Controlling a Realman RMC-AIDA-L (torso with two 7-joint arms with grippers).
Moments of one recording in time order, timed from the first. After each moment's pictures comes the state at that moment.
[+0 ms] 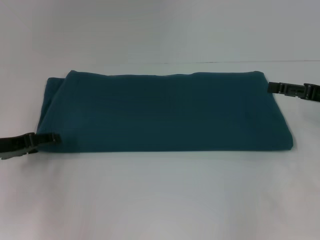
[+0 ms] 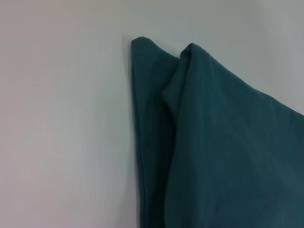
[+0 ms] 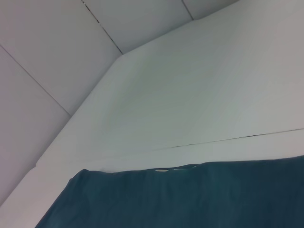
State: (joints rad) left arm -0.55 -2.08 0.42 0.78 2.48 1.23 -2.30; right arm 0.58 1.98 -0.57 -0.71 -2.08 -1.31 2.06
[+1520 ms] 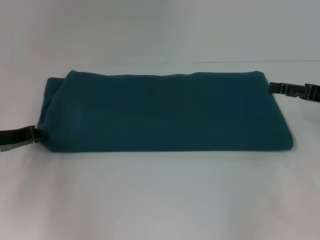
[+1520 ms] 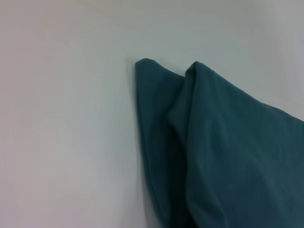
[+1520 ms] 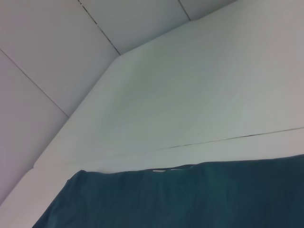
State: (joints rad) left arm -0.56 -2.08 0.46 0.78 2.48 1.16 -2.31; right arm 0.58 1.98 -0.57 -0.70 -2.08 -1.31 2.06
